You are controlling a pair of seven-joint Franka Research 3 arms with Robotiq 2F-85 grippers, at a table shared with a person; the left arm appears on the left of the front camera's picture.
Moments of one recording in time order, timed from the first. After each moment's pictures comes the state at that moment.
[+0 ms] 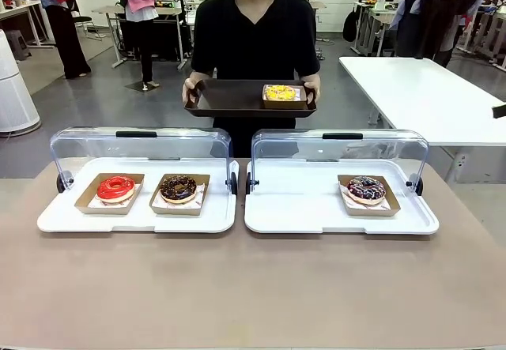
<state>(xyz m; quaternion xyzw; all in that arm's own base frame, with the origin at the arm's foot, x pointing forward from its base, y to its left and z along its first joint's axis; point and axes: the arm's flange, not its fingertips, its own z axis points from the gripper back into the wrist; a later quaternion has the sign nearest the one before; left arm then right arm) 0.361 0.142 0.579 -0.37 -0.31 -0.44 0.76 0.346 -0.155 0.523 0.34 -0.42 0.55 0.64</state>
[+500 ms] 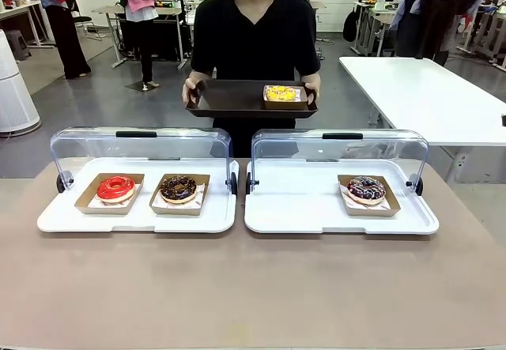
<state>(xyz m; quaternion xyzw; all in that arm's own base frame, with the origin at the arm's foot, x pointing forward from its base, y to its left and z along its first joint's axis) 0.361 0.141 0.579 -0.37 -0.31 -0.44 0.76 0.357 -0.175 0.520 0.36 -0.39 0.57 0.62</state>
